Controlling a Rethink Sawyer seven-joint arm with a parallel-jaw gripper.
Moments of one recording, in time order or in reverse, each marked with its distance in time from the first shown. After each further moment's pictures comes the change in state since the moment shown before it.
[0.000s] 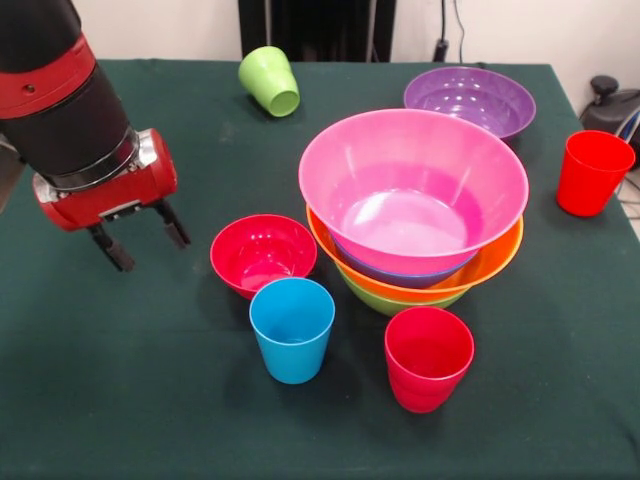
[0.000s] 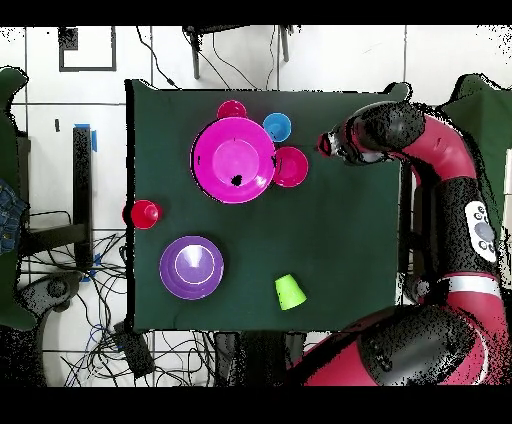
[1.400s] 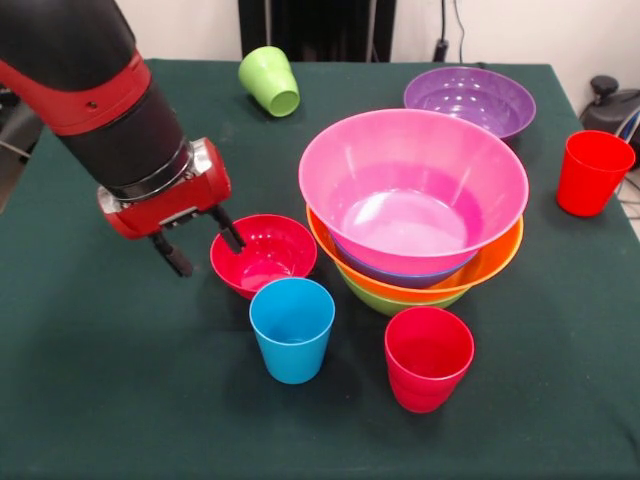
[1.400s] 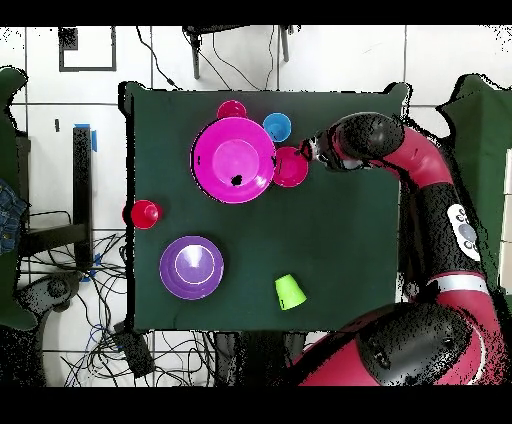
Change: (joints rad) arm 0.003 0.012 0.000 0.109 0.071 -0.099 0.000
